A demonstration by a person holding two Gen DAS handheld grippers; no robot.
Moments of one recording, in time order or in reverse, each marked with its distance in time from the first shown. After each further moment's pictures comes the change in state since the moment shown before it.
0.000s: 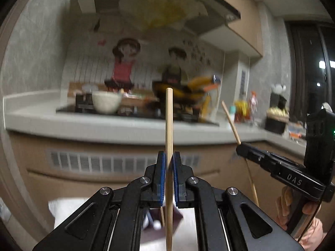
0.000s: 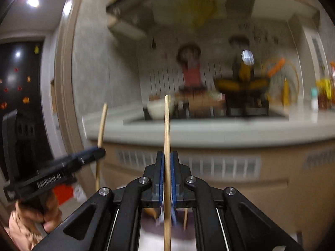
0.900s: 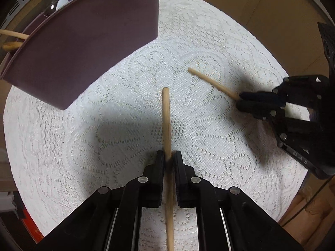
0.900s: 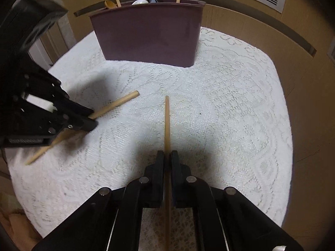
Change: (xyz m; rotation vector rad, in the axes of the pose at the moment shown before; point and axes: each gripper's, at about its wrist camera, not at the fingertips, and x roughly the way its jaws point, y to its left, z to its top) left arm 0.114 -0.028 -0.294 0.262 1.175 -0.087; right arm 0.057 -0.036 -0.299 -0.031 0.892 -0.060
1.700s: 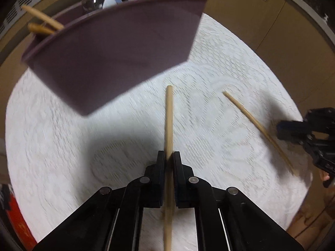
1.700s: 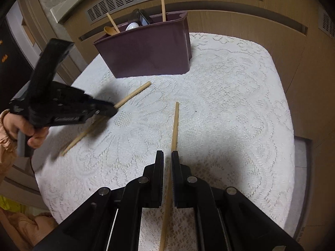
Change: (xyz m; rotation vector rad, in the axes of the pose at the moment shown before) left arm -0.002 0.047 -0.022 -0.103 -0.117 -0.039; right arm -0.031 -0.021 -0.011 0.102 -0.047 0.132
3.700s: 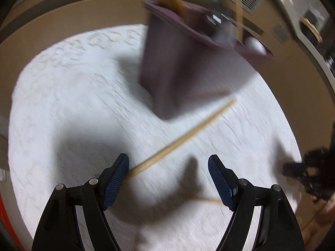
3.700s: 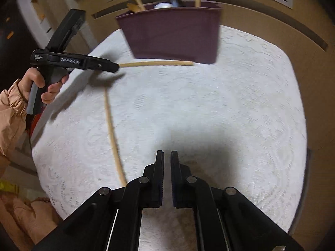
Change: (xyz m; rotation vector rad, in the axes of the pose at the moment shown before) left arm -0.002 0.099 -0.003 -0.159 -0.101 -0.109; right arm 0.016 0.036 0.002 -0.124 0.086 0.028
